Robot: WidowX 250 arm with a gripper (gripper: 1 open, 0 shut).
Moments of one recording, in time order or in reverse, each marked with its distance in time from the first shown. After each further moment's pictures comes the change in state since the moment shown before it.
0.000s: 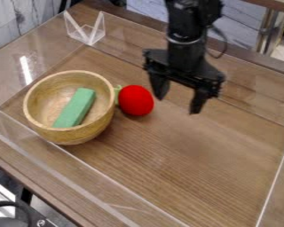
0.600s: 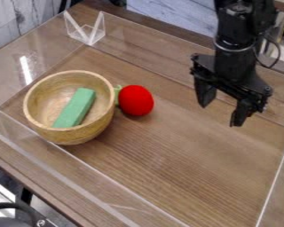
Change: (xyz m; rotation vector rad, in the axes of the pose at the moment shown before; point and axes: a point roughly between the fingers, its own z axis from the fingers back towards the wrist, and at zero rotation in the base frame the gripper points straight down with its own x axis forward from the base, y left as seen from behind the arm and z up) arm 0.013 -0.038 -0.009 -0.068 0.026 -0.249
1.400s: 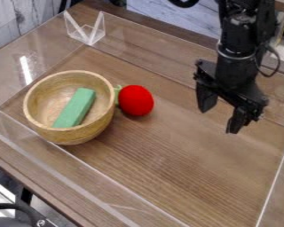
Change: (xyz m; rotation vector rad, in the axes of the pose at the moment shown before) arm 0.000 0.002 -0.010 0.006 0.051 -0.068
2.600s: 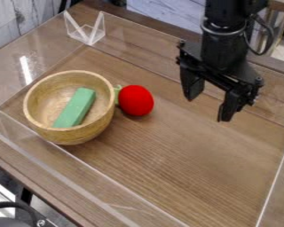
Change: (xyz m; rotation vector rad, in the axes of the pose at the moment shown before) arm -0.025 0.004 0.041 0.007 -0.042 0.107
